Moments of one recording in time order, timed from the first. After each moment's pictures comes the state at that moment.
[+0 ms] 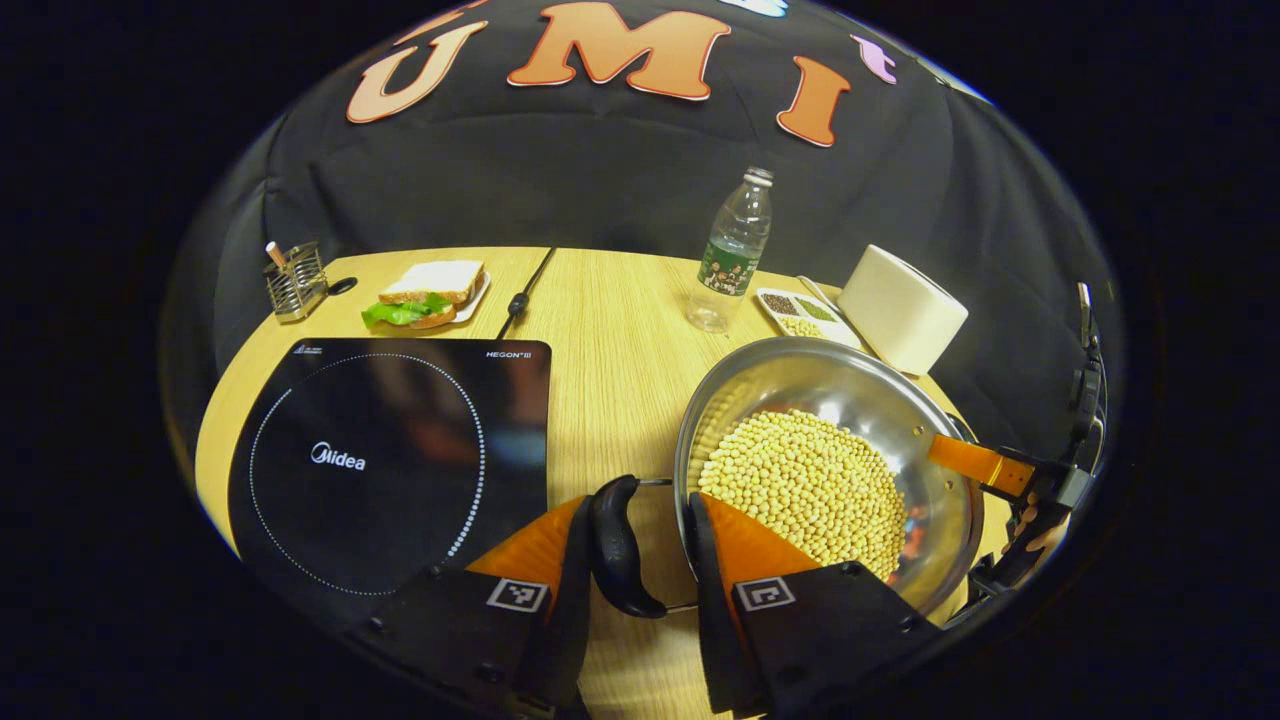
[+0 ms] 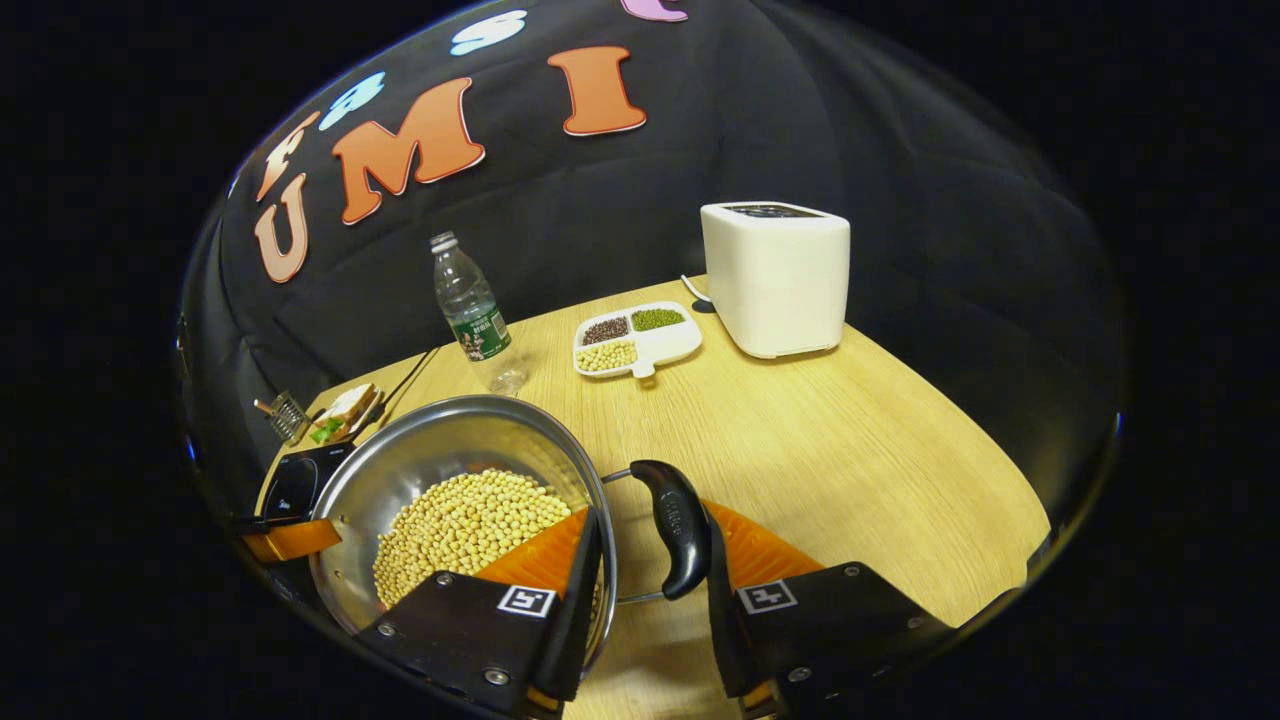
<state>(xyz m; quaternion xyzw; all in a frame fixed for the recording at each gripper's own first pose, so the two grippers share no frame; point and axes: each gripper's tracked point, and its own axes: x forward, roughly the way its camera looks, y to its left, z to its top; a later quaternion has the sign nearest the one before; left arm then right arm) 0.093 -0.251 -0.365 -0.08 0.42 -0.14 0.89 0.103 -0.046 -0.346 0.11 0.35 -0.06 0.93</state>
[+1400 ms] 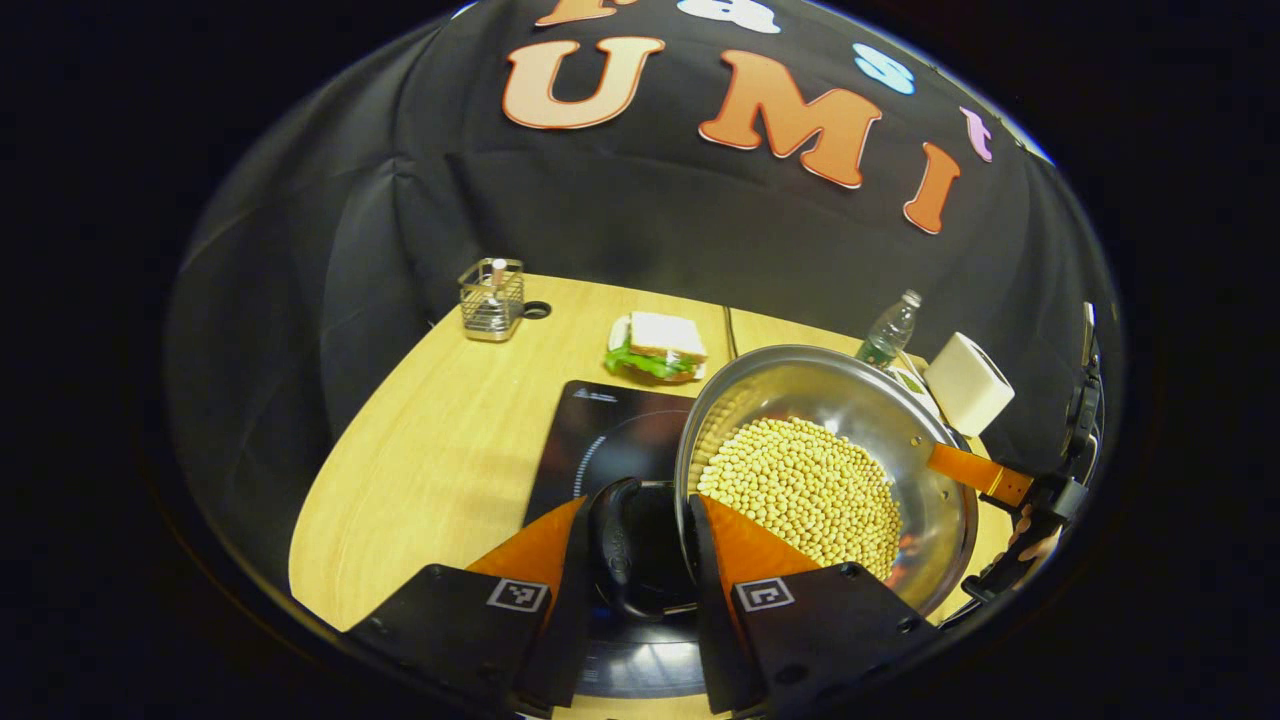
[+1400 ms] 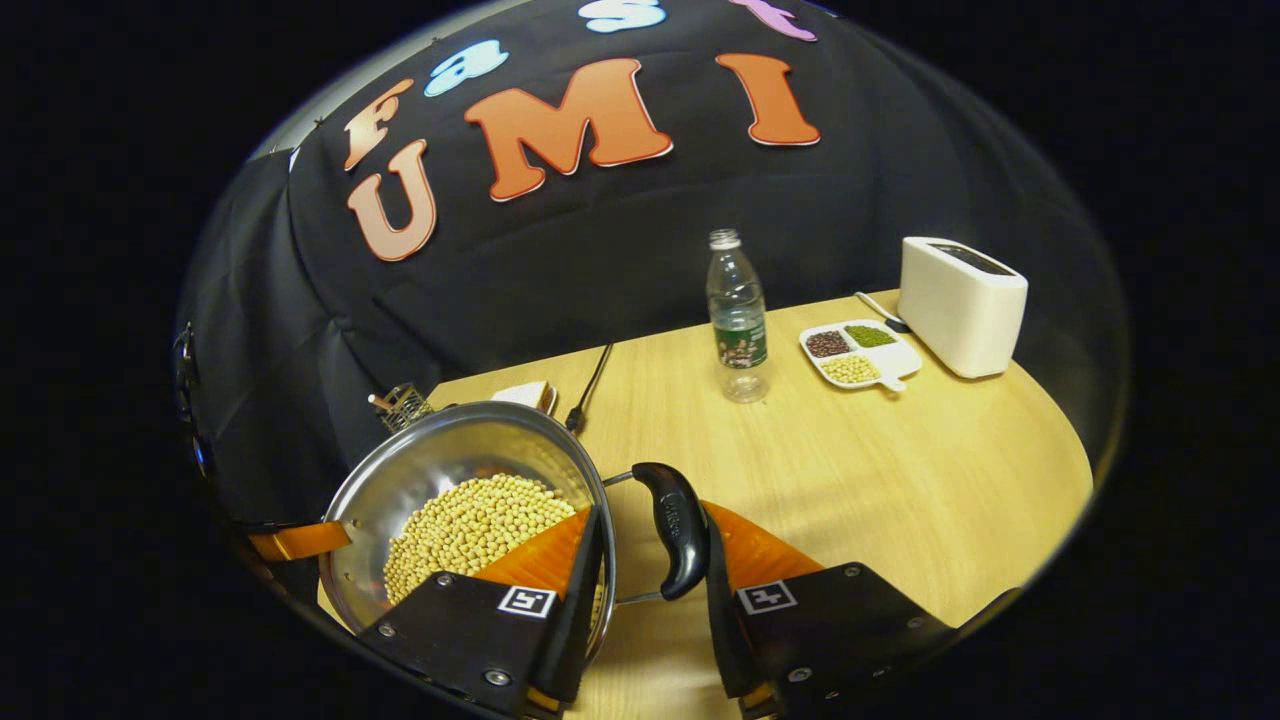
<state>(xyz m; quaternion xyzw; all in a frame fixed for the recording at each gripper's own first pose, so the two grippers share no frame) 0.093 0.014 -0.283 -0.10 0.40 -0.03 0.91 0.126 0.217 -0.272 0.12 0.35 0.06 0.93</state>
